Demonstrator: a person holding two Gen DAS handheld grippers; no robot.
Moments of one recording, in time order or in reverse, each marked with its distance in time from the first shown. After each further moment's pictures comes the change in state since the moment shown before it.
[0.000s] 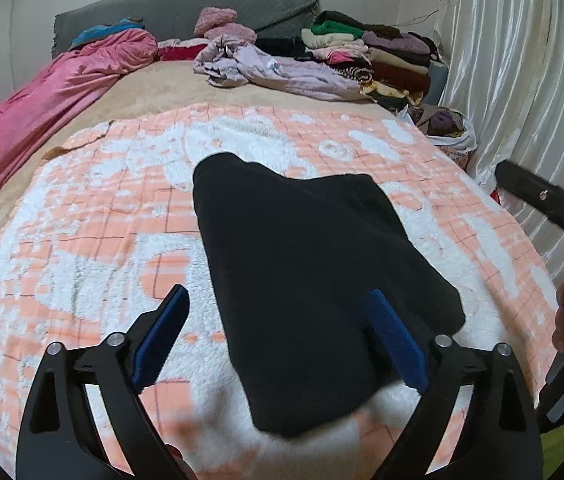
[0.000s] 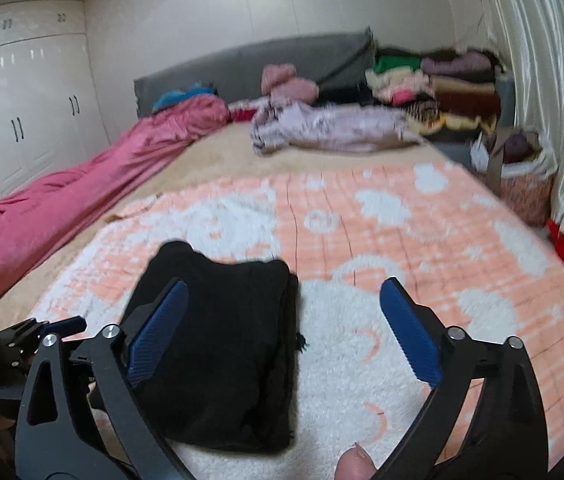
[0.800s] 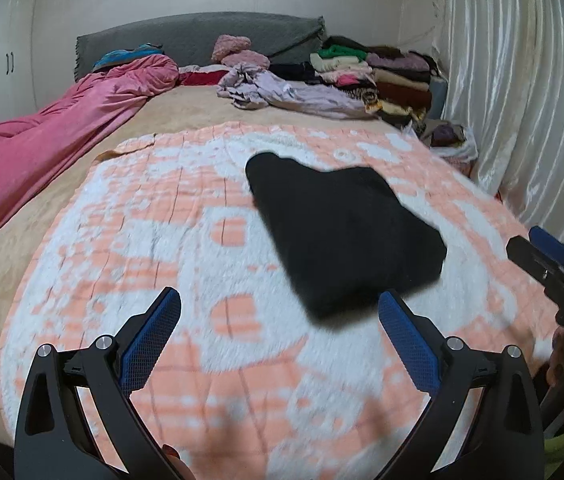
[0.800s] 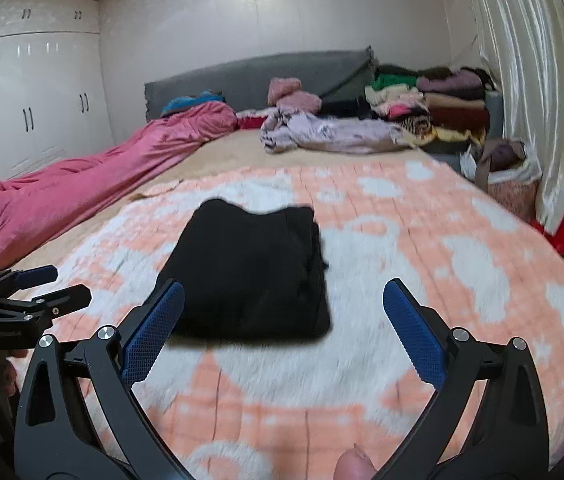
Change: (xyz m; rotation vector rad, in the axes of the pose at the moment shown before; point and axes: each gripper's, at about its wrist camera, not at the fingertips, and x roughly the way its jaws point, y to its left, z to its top) left arm -0.095 0.029 -0.073 0.025 -0.083 0.058; right arm -0.083 0.046 -0.094 -0.018 0.016 -0.026
